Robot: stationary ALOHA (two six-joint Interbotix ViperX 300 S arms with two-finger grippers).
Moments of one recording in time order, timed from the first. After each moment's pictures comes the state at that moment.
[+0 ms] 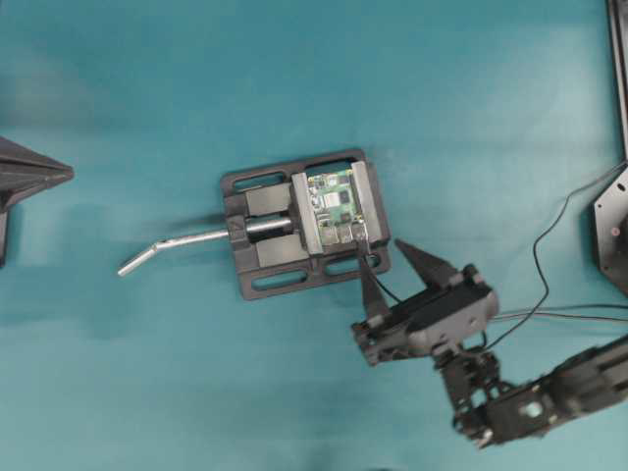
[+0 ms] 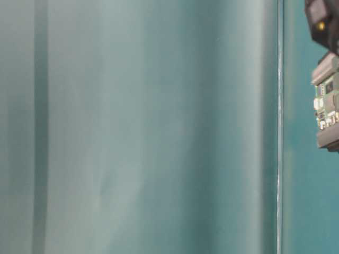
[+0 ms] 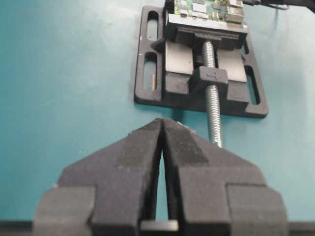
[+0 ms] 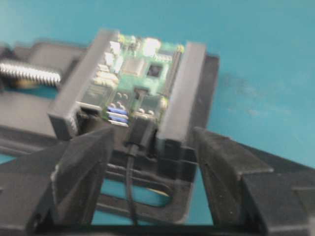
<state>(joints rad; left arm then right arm) 0.19 -1.35 1.48 -0.07 0.17 -0.09 0.62 0.38 0.49 1.87 -1.41 -0.48</state>
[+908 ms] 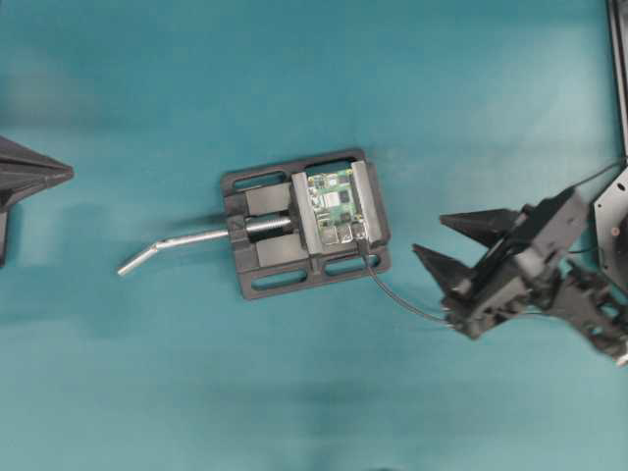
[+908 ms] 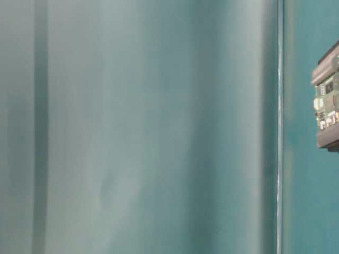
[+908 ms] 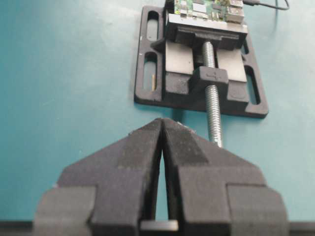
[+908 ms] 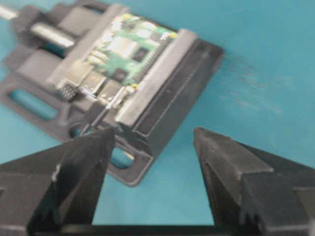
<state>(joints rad) 0.19 -1.35 1.48 -0.07 0.17 -0.09 0.62 -0.18 0.96 1.68 -1.03 -0.47</state>
